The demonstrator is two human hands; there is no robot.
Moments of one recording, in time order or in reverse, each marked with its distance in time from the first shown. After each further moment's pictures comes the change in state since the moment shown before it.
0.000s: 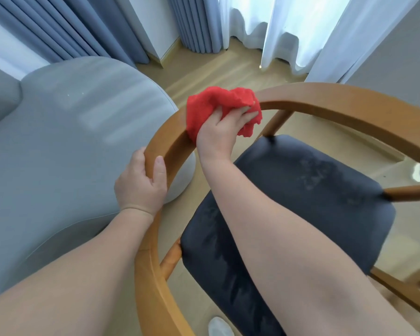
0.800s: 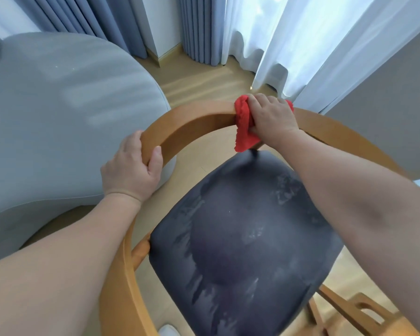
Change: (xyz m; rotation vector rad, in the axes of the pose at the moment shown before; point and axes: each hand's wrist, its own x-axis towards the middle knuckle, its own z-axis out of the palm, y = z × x) left_hand -0.008 0.007 0.005 0.062 0.083 0.019; right_hand 0.132 -0.009 -0.113 -1.588 -0.436 -1.007
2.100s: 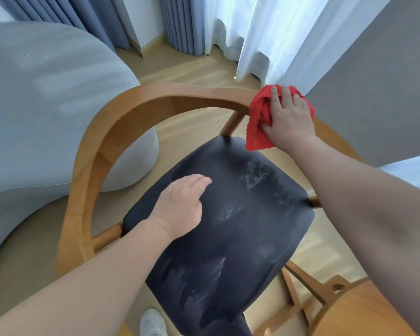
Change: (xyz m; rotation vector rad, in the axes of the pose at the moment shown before) left_hand -0.111 0.112 0.048 -0.138 -0.398 0.492; right_hand -0.092 0.093 0.011 0.013 -0.112 0.245
